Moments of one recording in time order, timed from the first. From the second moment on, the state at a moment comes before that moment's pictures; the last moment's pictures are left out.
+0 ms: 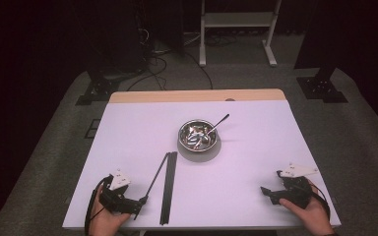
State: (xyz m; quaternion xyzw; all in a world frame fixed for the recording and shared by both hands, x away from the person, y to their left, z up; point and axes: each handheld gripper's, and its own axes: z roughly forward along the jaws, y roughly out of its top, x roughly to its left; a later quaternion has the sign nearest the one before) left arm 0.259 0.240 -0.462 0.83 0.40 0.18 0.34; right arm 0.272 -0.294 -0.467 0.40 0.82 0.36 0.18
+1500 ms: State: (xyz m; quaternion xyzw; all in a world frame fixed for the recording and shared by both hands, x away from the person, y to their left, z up) left arm 0.274 0.283 -0.459 0.82 0.43 0.18 0.32; right arm 0.272 -0.294 -0.467 0.40 0.82 0.36 0.18
